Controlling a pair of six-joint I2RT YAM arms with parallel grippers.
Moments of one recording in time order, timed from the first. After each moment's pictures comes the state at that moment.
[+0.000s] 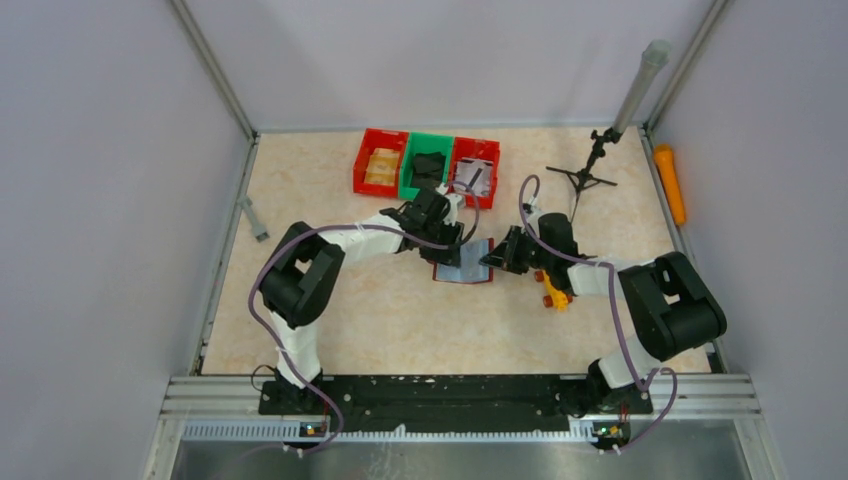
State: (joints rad) left arm -0.68 1.90 1.22 -0.27 0.24 -0.31; right arm 0.36 1.55 0.54 0.43 -0.49 0.70
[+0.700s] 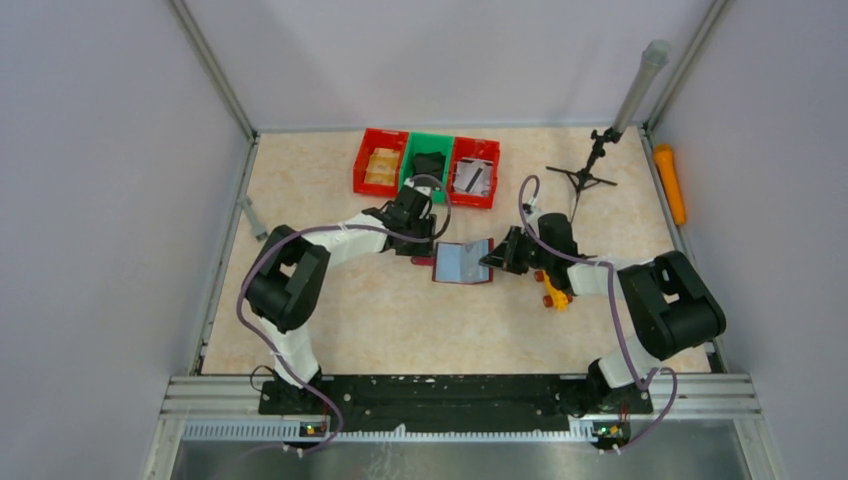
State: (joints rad) left arm -0.59 1.84 1.16 -0.31 0.01 -0.44; right arm 0.36 1.56 0.54 0.43 -0.49 0.70
